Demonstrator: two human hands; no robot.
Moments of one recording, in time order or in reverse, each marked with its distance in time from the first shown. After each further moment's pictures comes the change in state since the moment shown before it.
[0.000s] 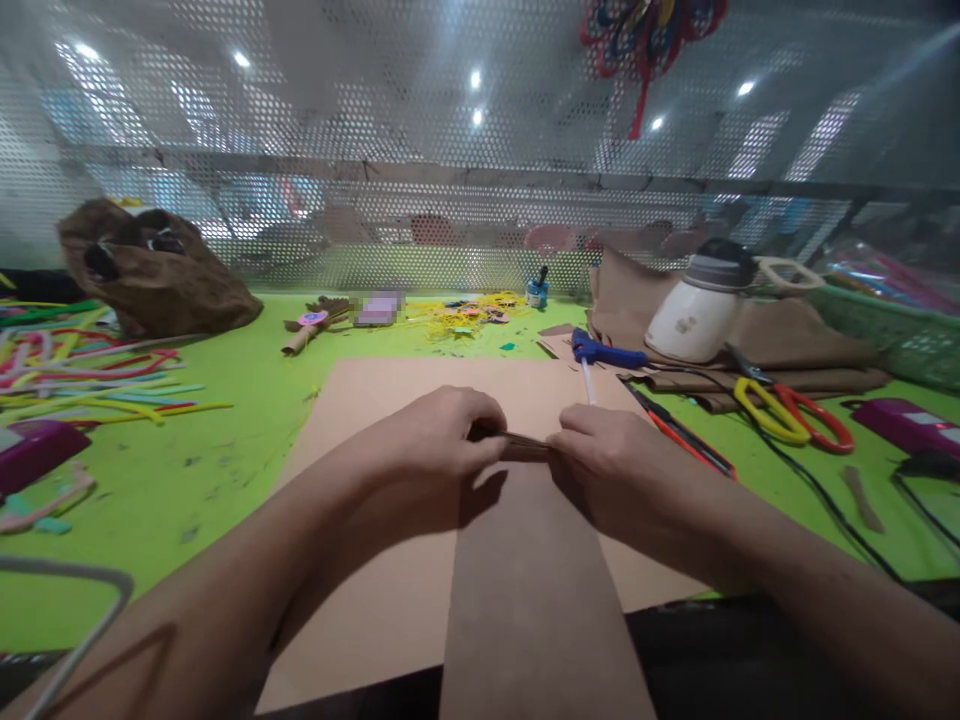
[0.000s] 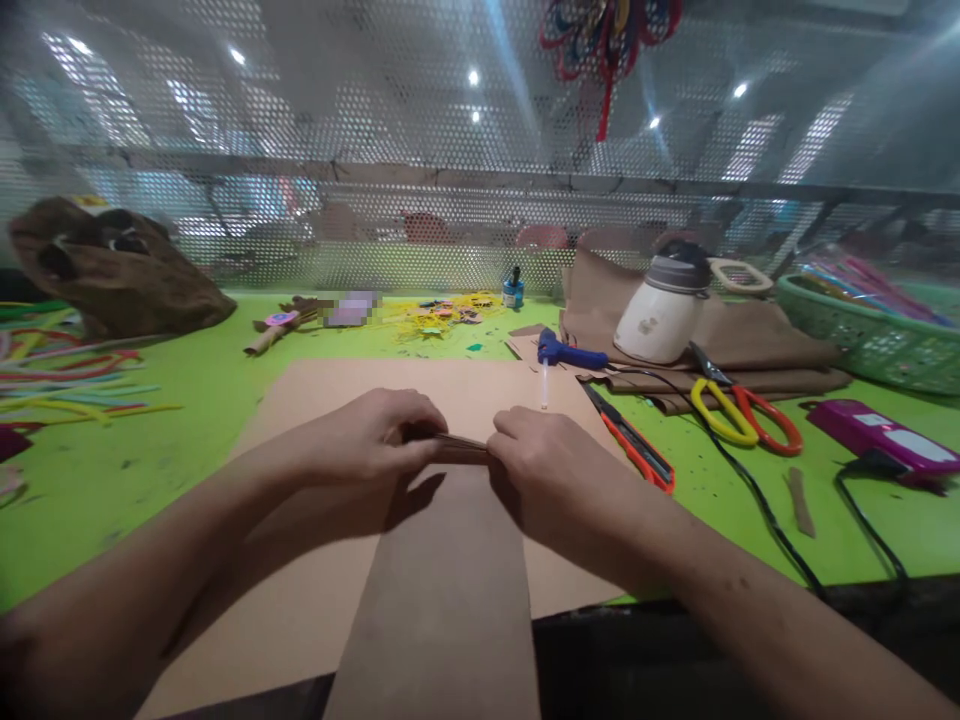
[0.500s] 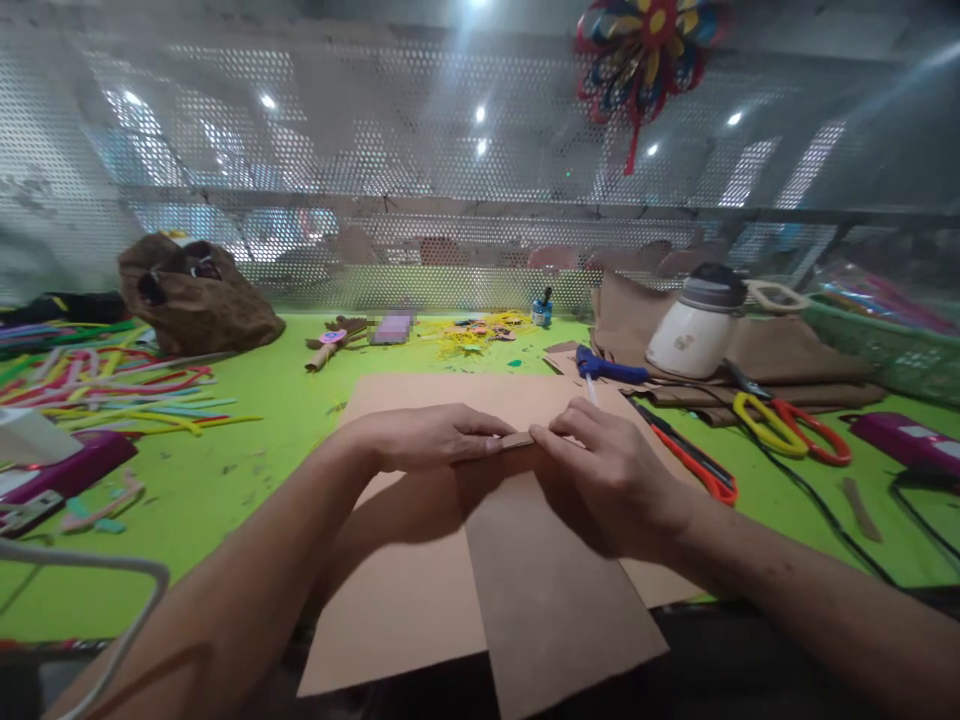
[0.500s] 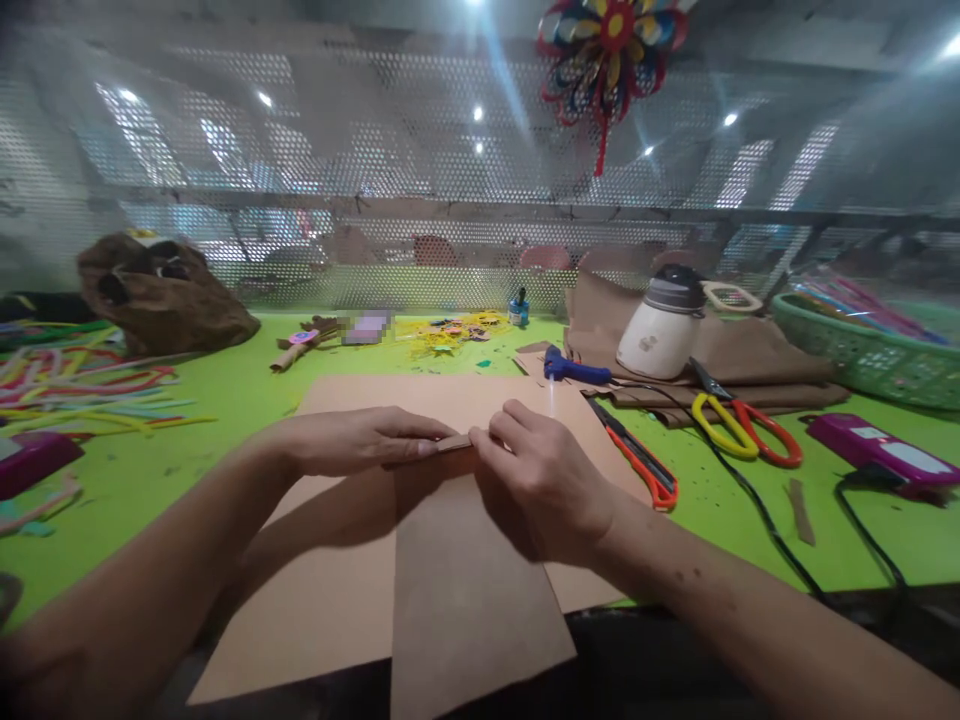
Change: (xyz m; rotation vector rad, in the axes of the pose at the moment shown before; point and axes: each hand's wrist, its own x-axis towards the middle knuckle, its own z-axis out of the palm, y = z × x) left_hand -0.010 -0.015 -0.029 -0.351 -0.283 0.088; right_hand 0.012 -0.005 0.007 -0.004 0.325 -0.256
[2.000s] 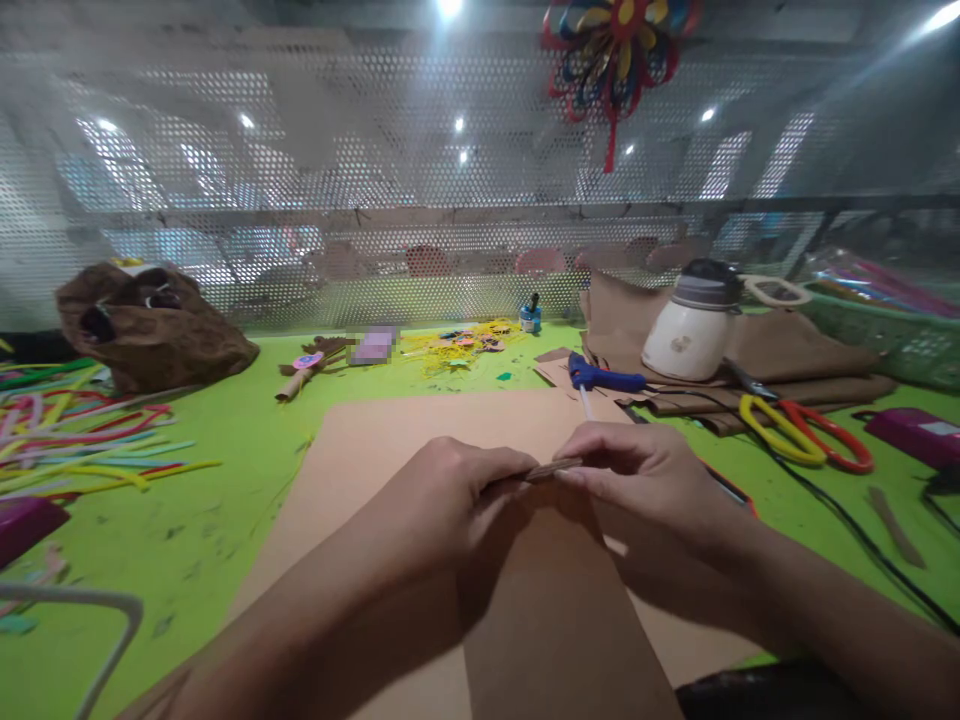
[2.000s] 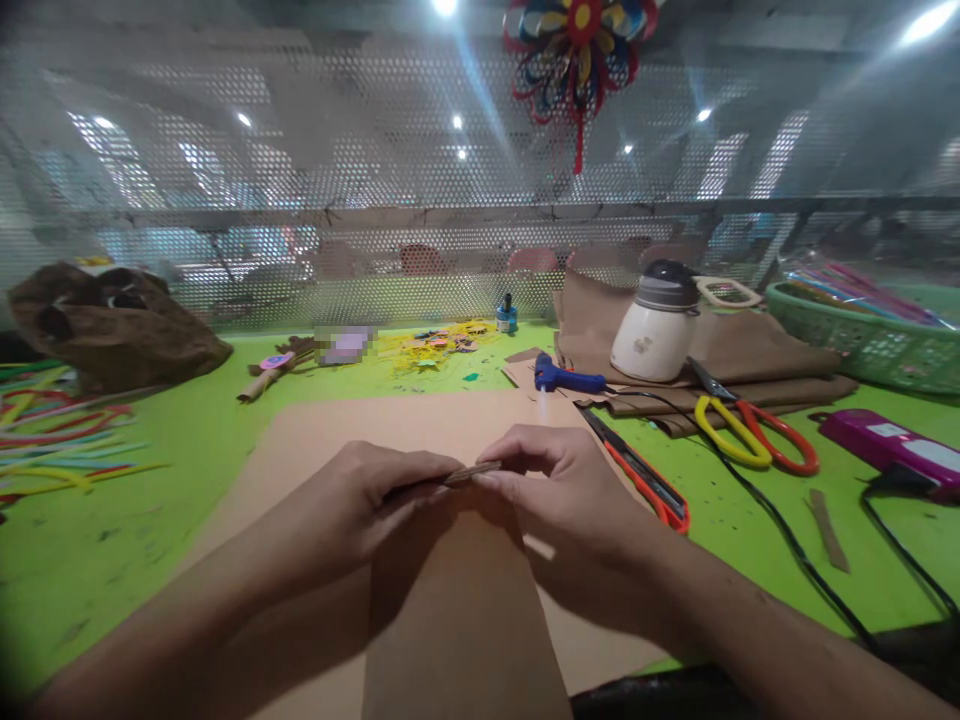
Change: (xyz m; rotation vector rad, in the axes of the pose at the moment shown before) left_hand 0.012 0.025 0.037 0.220 0.389 0.047; right_hand 0.006 0.006 -0.017 0.989 0.120 0.831
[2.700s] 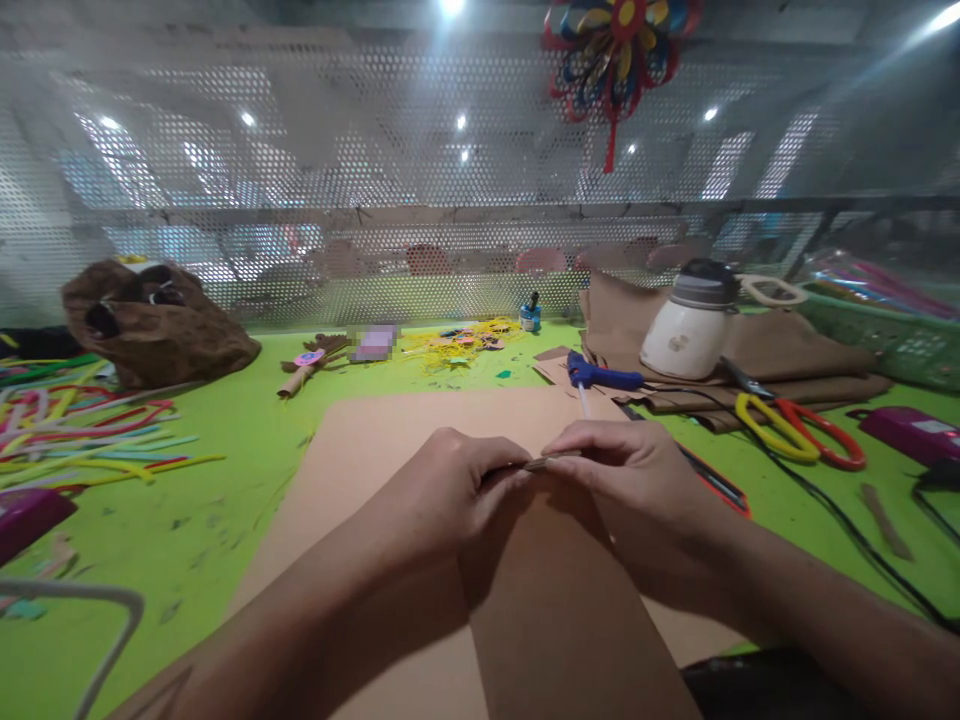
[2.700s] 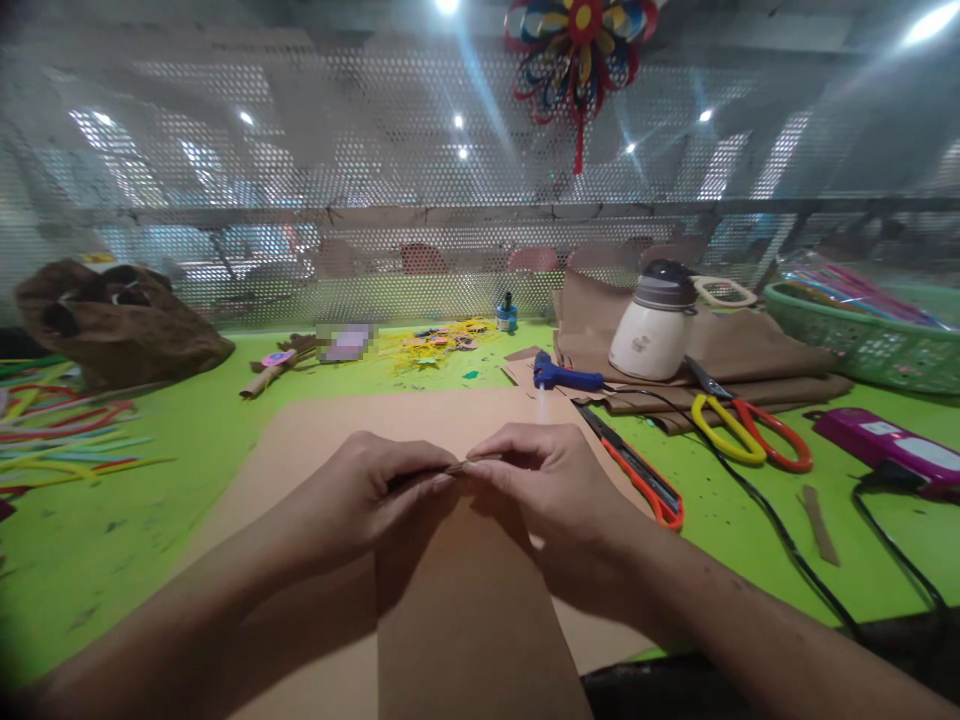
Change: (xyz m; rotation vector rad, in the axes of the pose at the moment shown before) left_hand 0.004 -0.002 0.003 -0.001 0.022 -0.017; right_hand 0.001 0.002 0.007 0.204 -0.005 0.110
